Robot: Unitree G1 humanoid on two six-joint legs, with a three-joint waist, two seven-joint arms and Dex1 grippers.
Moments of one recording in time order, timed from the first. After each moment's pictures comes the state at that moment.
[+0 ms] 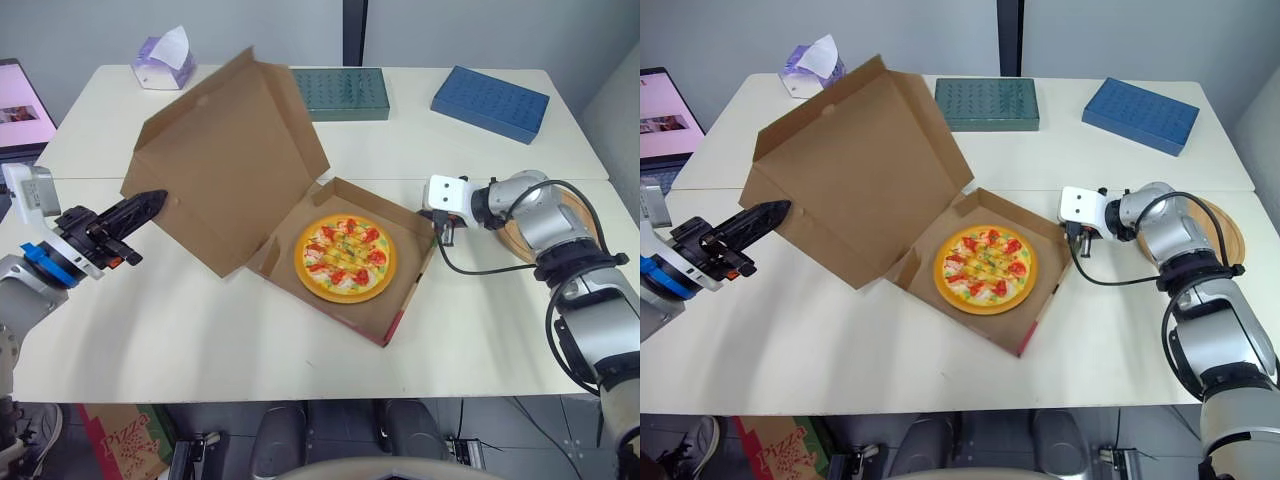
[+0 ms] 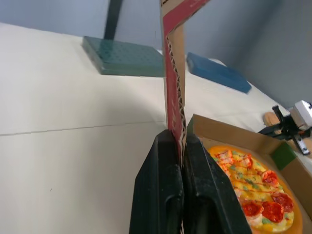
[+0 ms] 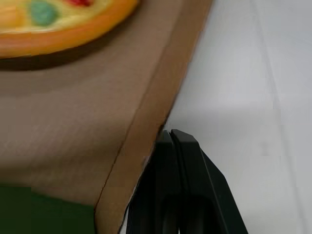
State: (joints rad) left arm -0.13 0.92 0.47 -0.08 -1.06 0.63 -0.72; right arm -0.92 -0.65 0.38 0.72 -0.14 -0.15 1.18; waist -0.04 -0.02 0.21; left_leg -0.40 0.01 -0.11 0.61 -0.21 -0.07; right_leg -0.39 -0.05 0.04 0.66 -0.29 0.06
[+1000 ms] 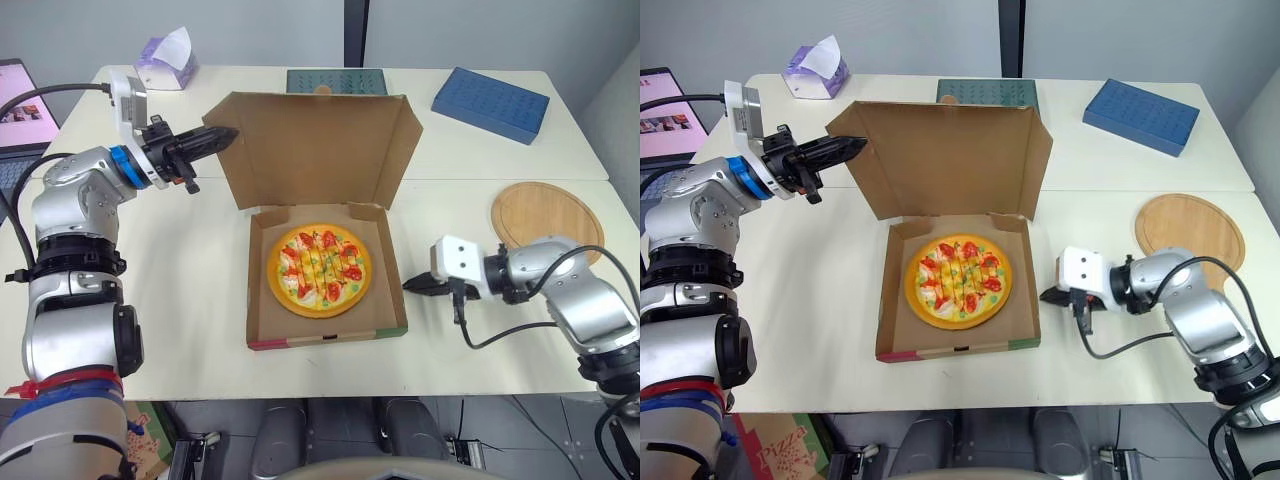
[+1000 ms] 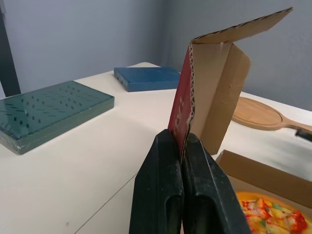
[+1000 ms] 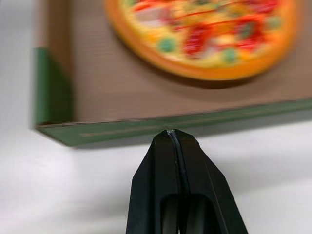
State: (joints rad) left arm -0.98 0.72 0.14 0.83 -0.47 0.22 -1.34; right arm -0.40 -0.80 0.19 -0.25 0.14 0.42 1.17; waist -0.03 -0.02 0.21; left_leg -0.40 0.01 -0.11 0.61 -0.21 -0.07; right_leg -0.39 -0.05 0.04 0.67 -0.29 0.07
